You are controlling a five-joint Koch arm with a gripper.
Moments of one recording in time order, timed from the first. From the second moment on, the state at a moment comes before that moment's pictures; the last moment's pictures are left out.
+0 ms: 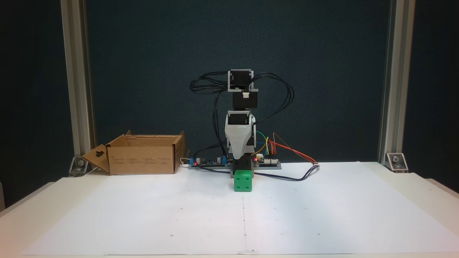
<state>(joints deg) 1.3 129.5 127.3 61.5 2.9</state>
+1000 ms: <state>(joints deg) 0.4 125.9 131.8 53.1 5.8</state>
